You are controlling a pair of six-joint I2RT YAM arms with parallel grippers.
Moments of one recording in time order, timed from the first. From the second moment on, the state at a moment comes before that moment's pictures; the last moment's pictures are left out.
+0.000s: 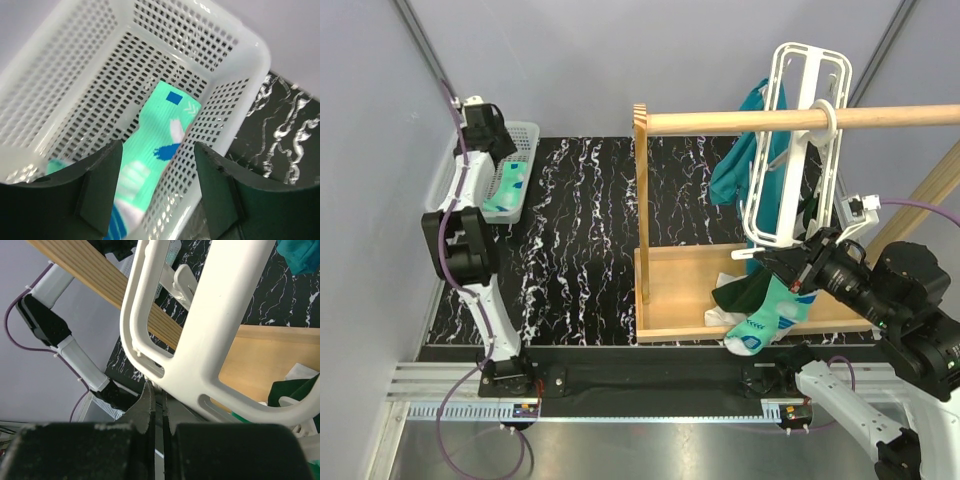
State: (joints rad) left arm 0.15 1.98 1.81 -0.42 -0.24 -0.31; right arm 0.45 0.65 1.41 -0.97 -0.23 0.64
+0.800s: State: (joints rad) left arm 0.16 2.47 2.28 -0.56 -0.14 -0.09; right arm 0.45 0.68 1.39 -0.96 -0.22 0.64
